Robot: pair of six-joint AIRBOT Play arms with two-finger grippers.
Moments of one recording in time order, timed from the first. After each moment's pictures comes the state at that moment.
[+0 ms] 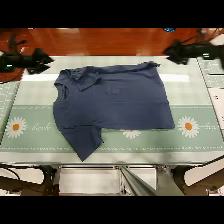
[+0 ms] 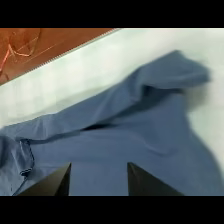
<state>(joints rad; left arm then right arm) 0.34 -1.65 1.53 0.78 -1.09 -1.45 -0.25 -1.80 1.82 -0.81 1.15 1.53</state>
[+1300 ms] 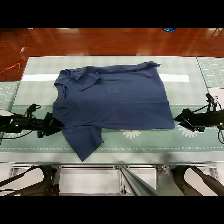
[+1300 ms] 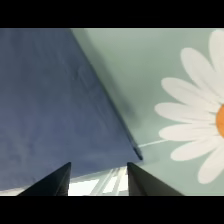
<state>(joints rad) 0.43 -1.29 0.55 0.84 -1.18 -1.32 -0.48 -1.04 0.60 -1.04 1.12 1.42</state>
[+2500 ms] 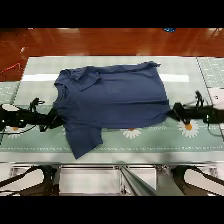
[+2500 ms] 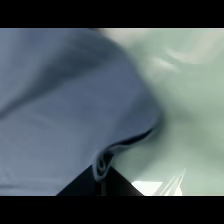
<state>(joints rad) 0.35 -1.29 0.62 0.84 -1.11 -1.35 -0.38 -1.29 0.70 -0.73 1.05 1.23</state>
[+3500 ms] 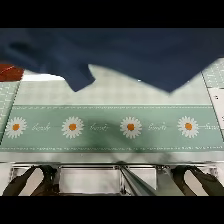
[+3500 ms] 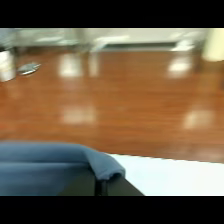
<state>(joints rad) 0.48 -0.87 2.01 0.76 -1.26 -1.43 -0.29 -0.85 1.97 -1.10 1.38 1.49</state>
